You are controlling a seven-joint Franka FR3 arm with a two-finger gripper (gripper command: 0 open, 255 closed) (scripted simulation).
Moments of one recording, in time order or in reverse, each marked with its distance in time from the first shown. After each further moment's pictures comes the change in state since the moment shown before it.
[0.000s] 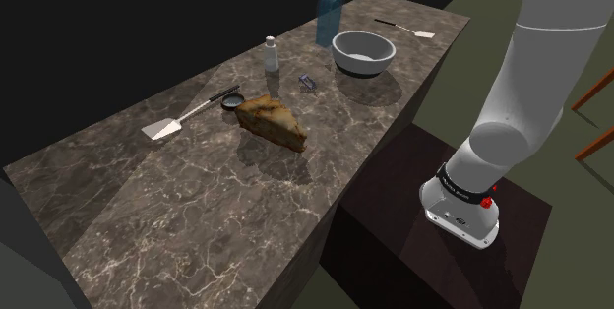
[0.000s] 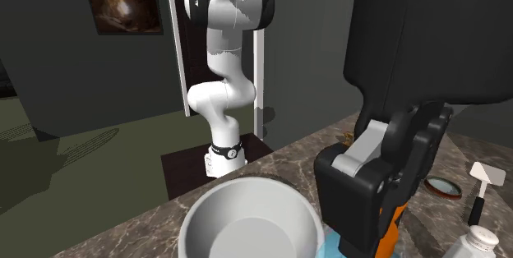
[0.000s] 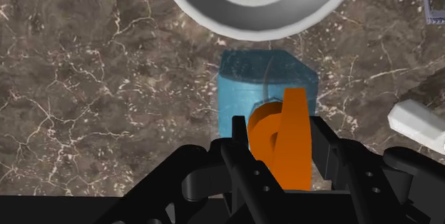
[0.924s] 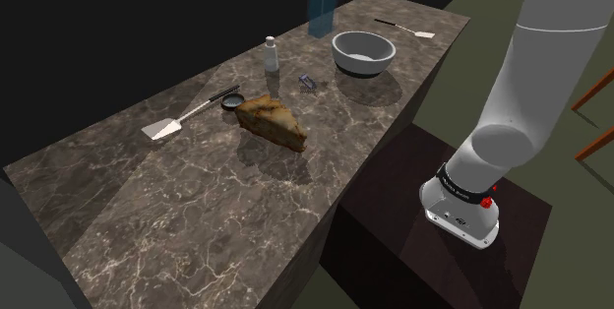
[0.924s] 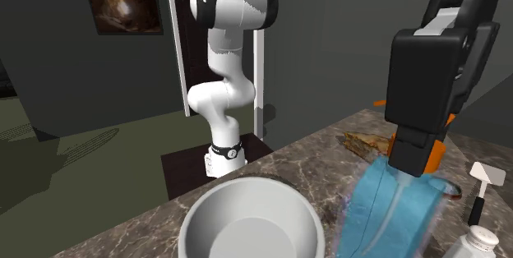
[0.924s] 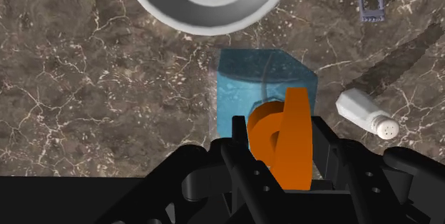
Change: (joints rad) arm 0.060 -0.006 0.028 0.132 -0.009 -0.138 0.089
